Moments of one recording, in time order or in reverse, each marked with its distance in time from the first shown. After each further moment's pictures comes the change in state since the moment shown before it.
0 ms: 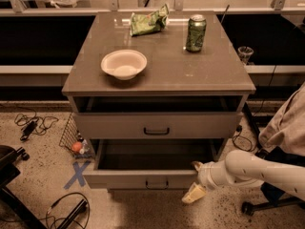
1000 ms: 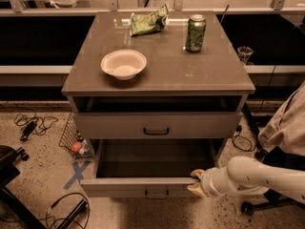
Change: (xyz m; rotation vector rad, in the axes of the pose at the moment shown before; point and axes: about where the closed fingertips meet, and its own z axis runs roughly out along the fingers) arm 0.009 0.028 -0.007 -0.008 0.040 0.049
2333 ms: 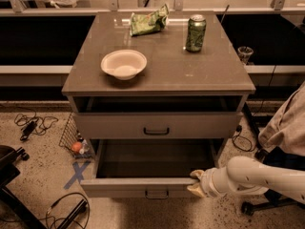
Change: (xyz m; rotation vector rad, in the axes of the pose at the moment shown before) arm -0.002 0.000 -0.002 0.000 0.000 0.000
